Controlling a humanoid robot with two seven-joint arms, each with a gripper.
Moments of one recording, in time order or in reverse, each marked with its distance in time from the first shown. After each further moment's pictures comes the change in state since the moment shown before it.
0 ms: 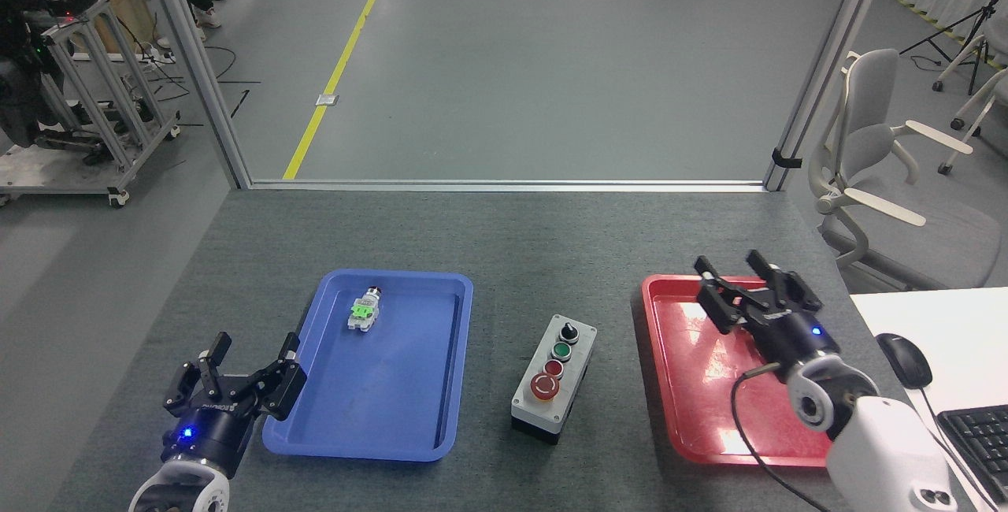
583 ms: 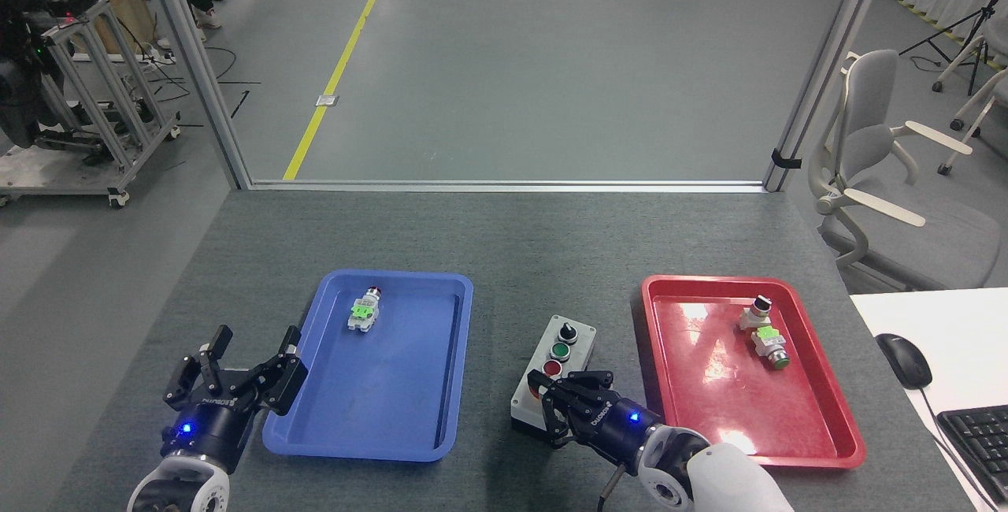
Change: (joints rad) left arm -0.001 0.000 0.000 -0.028 0.012 -0.006 -0.003; right arm -0.041 0.132 0.607 0.108 0.060 -0.058 -0.069
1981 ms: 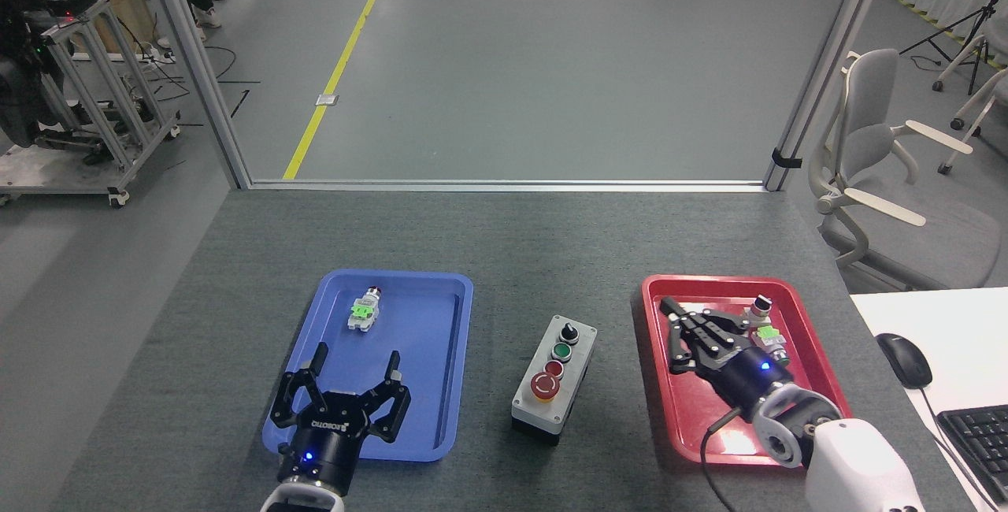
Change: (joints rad) left arm -0.040 0.014 -0.478 0.004 -0.011 0.434 0.190; right arm 0.055 -0.169 -0.324 -0.145 0.002 0.029 0.058
